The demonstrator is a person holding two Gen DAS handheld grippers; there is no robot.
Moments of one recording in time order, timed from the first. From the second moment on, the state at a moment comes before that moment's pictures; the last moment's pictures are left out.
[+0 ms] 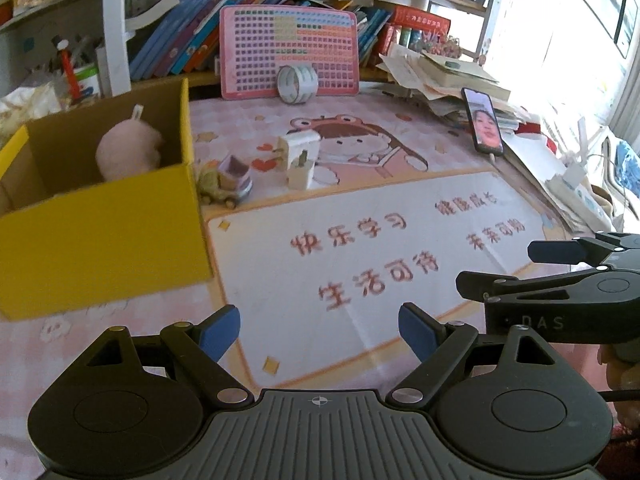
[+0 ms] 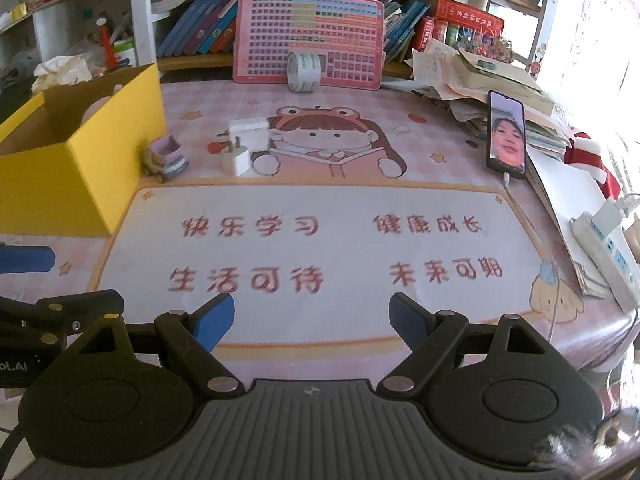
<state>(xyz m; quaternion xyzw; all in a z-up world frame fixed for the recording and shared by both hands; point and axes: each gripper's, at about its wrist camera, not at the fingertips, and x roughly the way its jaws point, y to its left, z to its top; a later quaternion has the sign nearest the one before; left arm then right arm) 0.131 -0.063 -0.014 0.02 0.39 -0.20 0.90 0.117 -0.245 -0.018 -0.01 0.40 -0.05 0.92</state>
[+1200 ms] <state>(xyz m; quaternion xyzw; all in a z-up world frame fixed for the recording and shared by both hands) 0.250 -0.150 -0.026 0.06 0.39 -0.06 0.92 0.285 -0.331 -0.020 -0.02 0.36 0.10 0.93</state>
